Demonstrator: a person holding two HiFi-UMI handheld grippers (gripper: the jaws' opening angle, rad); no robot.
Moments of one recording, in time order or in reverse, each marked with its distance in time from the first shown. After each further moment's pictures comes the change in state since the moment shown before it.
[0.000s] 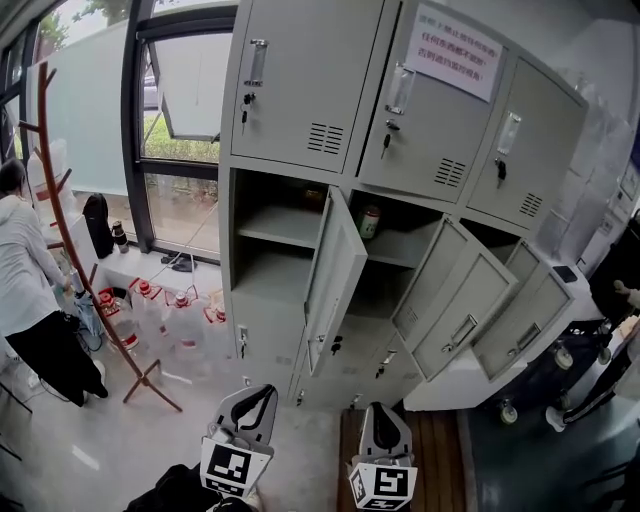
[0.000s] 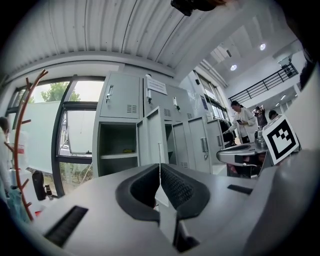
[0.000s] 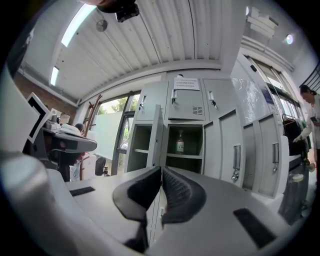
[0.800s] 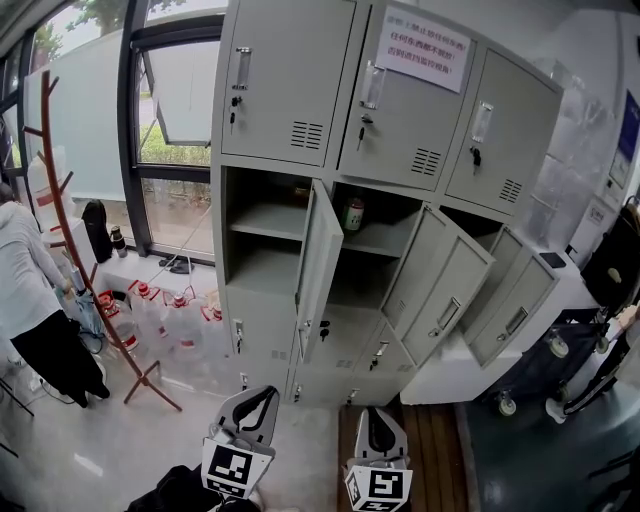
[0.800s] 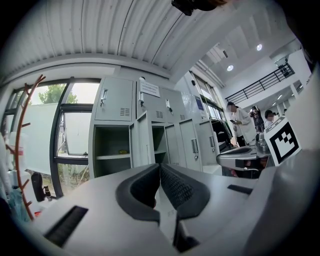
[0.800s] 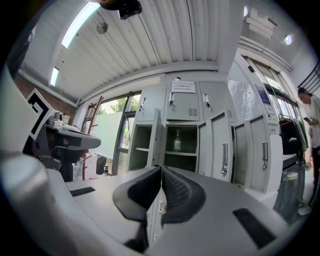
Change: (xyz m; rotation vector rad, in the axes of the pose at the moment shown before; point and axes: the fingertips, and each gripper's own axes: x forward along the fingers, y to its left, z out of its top) left arm -0.028 -0.053 0.003 0.019 0.002 -0.021; right arm -0.058 -0.009 -0.015 -0.006 -0.004 0.002
